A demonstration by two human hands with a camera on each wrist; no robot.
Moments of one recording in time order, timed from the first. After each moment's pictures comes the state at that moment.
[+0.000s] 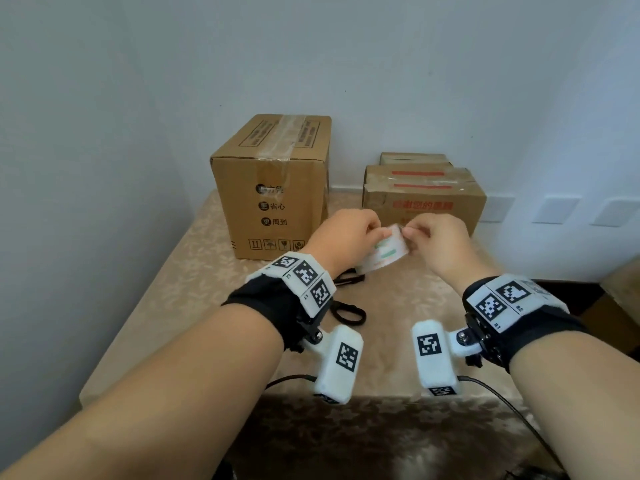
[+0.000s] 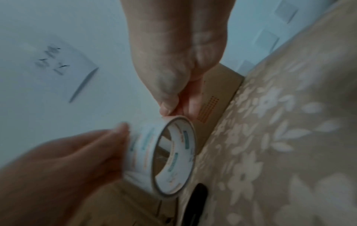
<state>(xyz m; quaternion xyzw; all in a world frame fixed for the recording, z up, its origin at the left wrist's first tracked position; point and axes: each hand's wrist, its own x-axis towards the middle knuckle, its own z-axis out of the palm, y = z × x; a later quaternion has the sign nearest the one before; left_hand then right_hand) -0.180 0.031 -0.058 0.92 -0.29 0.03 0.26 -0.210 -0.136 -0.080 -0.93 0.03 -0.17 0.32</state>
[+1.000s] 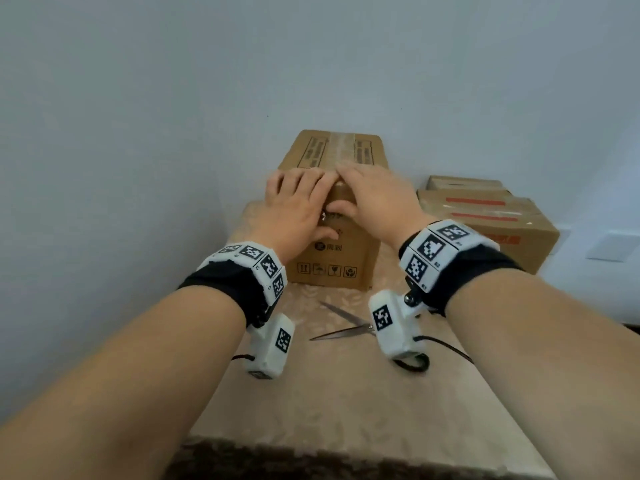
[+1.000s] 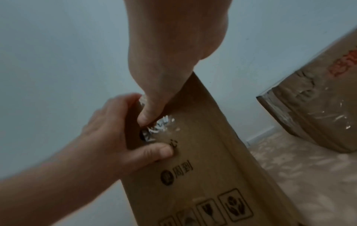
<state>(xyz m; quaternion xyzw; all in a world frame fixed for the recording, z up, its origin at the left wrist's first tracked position) -0.090 0.174 -0.066 0.90 -0.26 0.34 0.00 -0.106 0.008 -0.024 -0.96 -0.18 -0.21 0.02</state>
